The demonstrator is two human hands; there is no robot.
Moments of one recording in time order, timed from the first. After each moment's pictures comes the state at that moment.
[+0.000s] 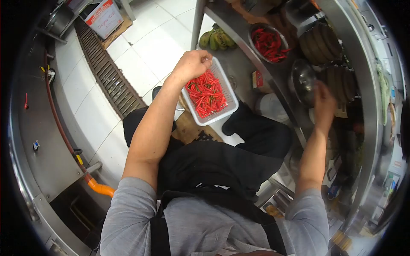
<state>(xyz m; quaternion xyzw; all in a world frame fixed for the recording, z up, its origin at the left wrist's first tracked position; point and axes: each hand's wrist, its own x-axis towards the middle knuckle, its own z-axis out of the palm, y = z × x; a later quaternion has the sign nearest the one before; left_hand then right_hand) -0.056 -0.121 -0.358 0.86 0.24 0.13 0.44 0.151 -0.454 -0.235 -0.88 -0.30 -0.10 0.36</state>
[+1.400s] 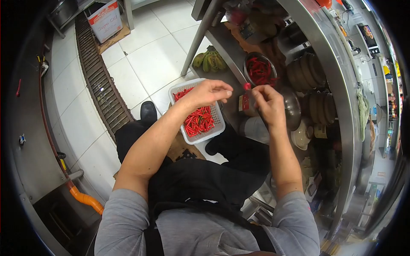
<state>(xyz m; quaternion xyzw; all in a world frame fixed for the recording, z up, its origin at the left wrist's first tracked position) -0.047 -0.156 -0.342 0.61 0.09 0.05 0.78 0.082 -0.328 -0.244 -0.80 -0.42 0.14 0.40</state>
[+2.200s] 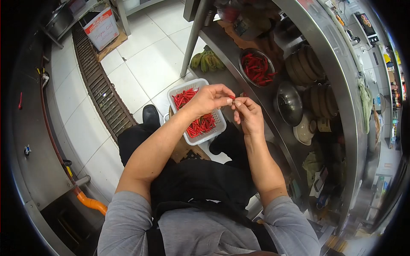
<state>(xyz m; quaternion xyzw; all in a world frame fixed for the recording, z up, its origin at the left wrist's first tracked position) -0.043 -0.182 -0.348 0.57 0.02 0.13 0.81 0.048 -0.337 -0.312 -0.63 -0.19 0.36 0.66</state>
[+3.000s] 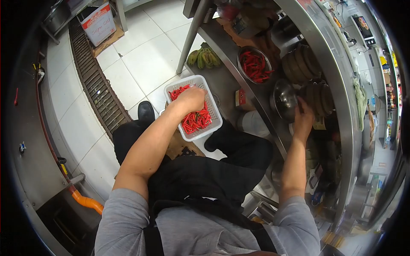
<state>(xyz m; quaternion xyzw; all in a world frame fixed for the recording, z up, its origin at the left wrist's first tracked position) -0.051 -0.157 -0.380 0.94 0.14 -0.08 0.30 0.146 -0.448 -0.231 -0.90 -0.34 -0.22 0.17</state>
